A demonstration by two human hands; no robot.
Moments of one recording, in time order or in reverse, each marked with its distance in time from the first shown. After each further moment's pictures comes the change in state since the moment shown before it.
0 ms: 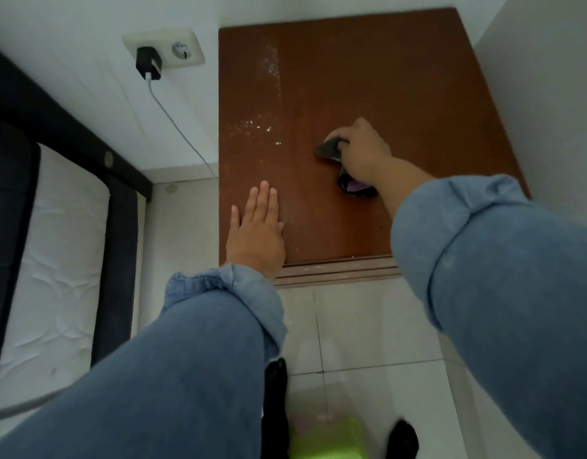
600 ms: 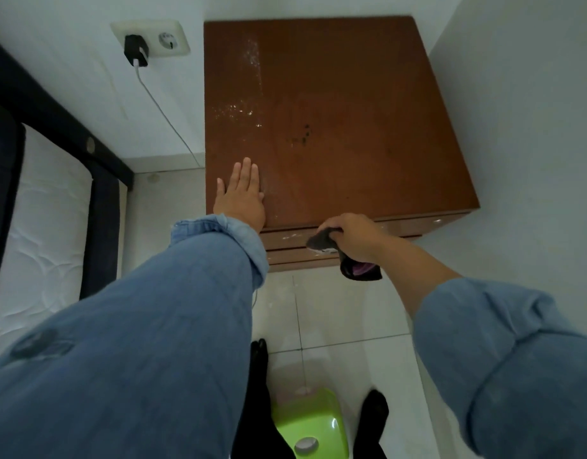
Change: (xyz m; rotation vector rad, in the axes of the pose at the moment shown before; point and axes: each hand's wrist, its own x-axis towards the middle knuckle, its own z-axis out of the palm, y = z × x) left_hand -0.007 0.005 -0.011 0.007 -0.047 -0.005; right_hand -0.187 0.022 0.005 -0.025 -0.405 0.008
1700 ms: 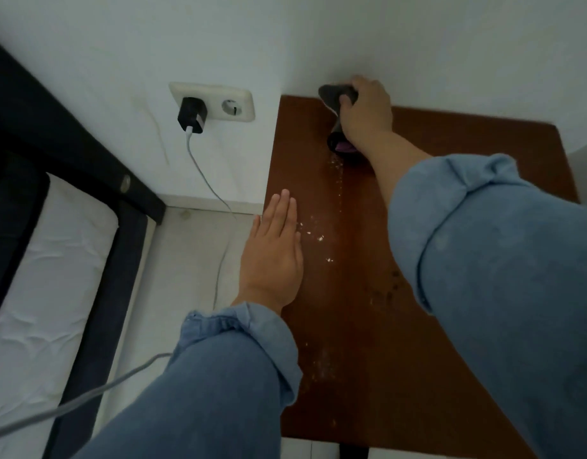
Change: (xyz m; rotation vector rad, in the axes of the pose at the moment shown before) left_hand 0.155 -0.055 -0.034 -0.306 0.417 0.001; right_hand 0.379 -0.156 -0.179 -0.024 0.655 -0.157
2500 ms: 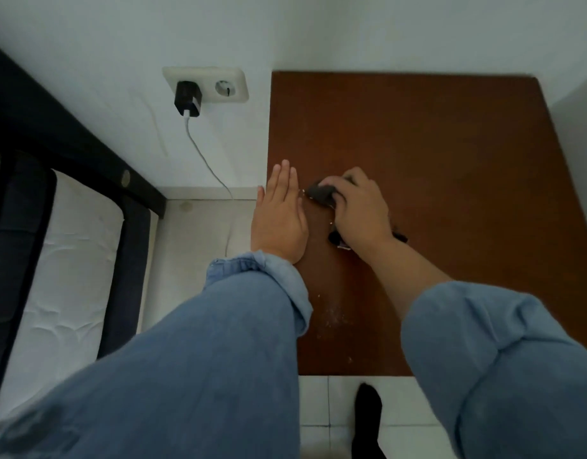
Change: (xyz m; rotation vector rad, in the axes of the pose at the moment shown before) left_hand 0.004 -0.004 -0.004 -0.003 -0.049 -0.003; right_hand -0.197 0.025 0.019 -0.072 -0.049 -0.120
